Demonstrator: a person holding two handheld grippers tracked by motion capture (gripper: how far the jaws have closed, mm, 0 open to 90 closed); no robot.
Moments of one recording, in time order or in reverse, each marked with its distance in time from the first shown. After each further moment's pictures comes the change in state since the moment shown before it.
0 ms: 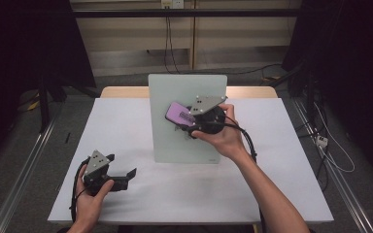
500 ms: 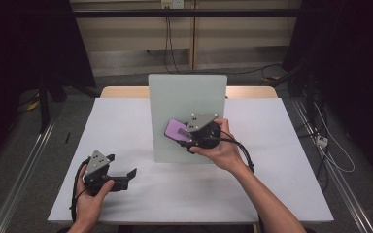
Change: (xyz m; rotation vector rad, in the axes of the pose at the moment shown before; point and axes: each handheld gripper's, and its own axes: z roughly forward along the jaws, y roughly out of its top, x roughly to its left) left arm 0.000 0.000 0.000 0.003 0.000 0.002; right arm 0.026 -0.028 0.019 0.056 0.066 -0.014
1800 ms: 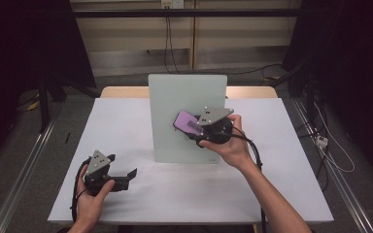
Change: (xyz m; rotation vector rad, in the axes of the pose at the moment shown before) left arm 0.000 0.000 0.001 0.009 -0.005 0.000; right arm -0.015 -0.005 -0.026 -0.042 -0.074 0.042
